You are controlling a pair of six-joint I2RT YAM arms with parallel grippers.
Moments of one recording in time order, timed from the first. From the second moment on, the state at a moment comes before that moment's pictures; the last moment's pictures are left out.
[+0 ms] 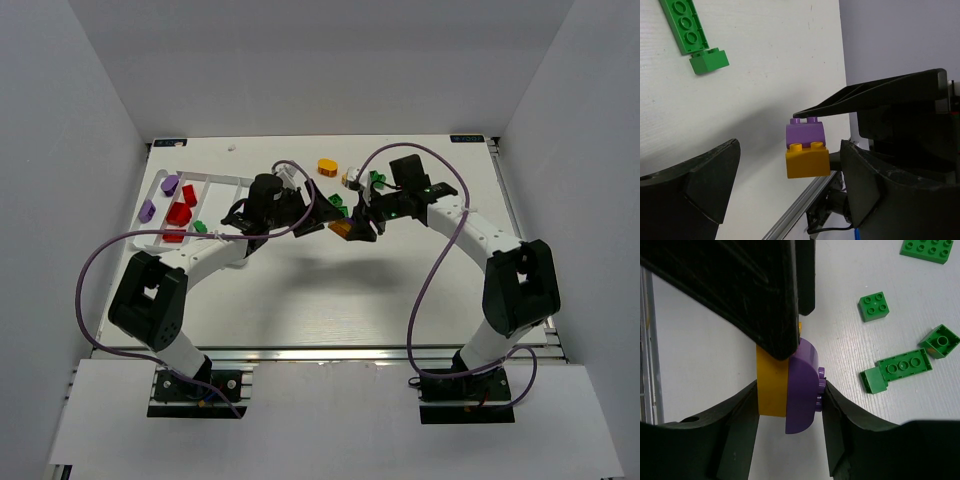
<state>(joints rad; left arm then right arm) -0.52 1.60 1.03 0.14 0.42 -0.89 0.42 1.66 1.27 -0.48 -0.85 -0.63</state>
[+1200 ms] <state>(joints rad) -0.53 1.63 1.03 0.18 0.47 -0.90 0.45 1.69 1.30 -0.44 -0.83 -0.58</state>
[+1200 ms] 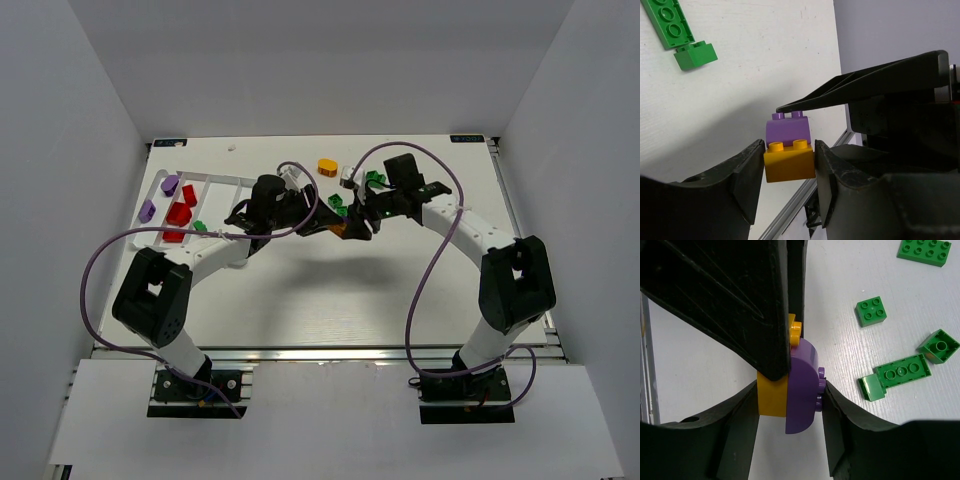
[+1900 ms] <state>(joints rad) -0.53 1.63 1.05 0.07 0.47 -0.82 0.48 1.69 1.29 -0.38 -0.73 -0.55</state>
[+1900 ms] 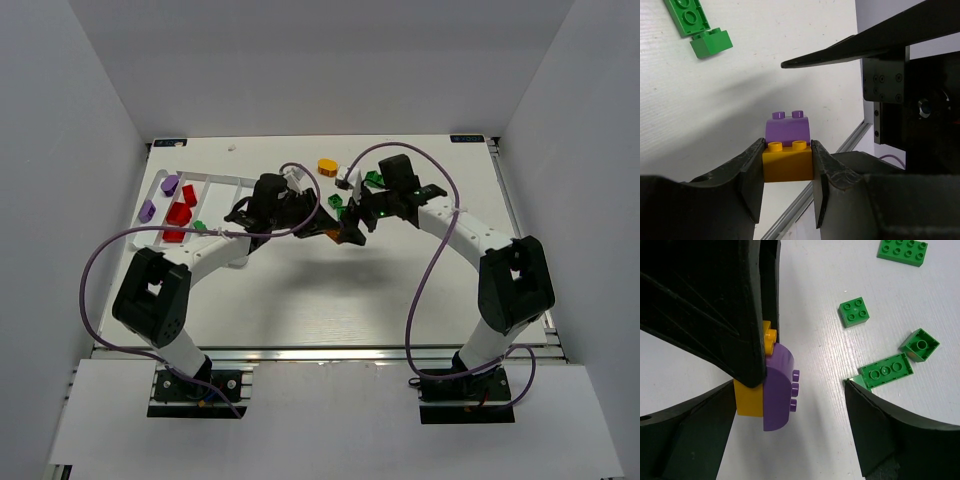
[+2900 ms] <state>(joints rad) -0.53 1.49 1.07 -0.24 0.31 -0.57 0.41 1.66 1.28 -0.54 -0.83 -0.78</state>
